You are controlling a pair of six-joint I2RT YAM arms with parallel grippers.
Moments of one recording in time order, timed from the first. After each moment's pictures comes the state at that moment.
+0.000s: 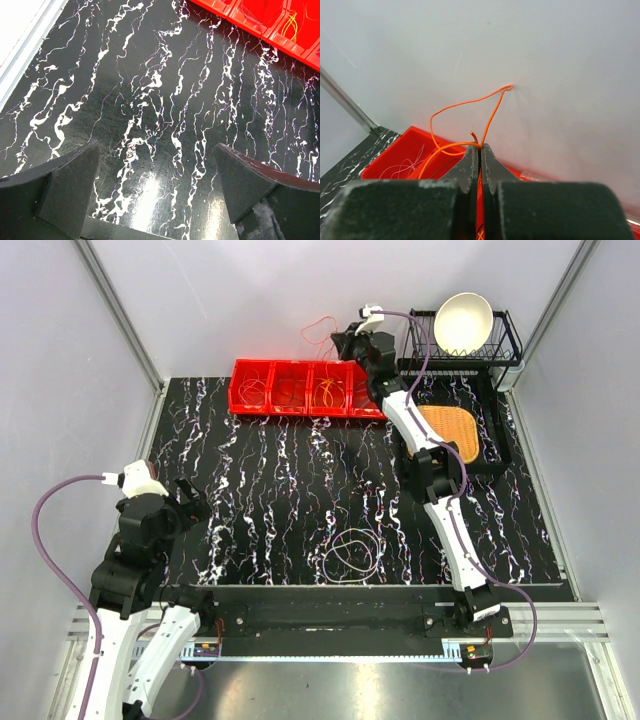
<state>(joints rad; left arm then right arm) -0.22 0.47 0.88 -0.89 -0.35 -0.47 0.35 2.76 2.70 0.20 -0.19 0.28</state>
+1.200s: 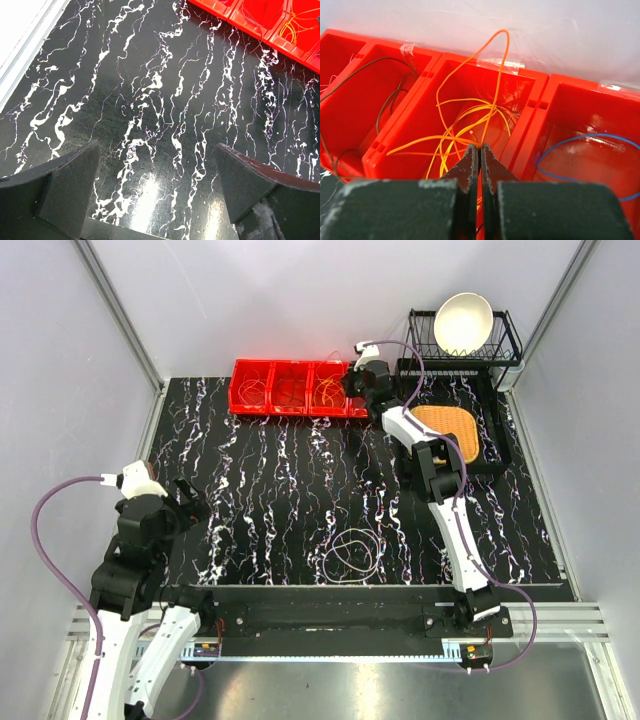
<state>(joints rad) -0.21 0.46 0.88 -0.88 -0.34 -0.47 0.35 2.66 2.25 0.24 -0.12 0.20</state>
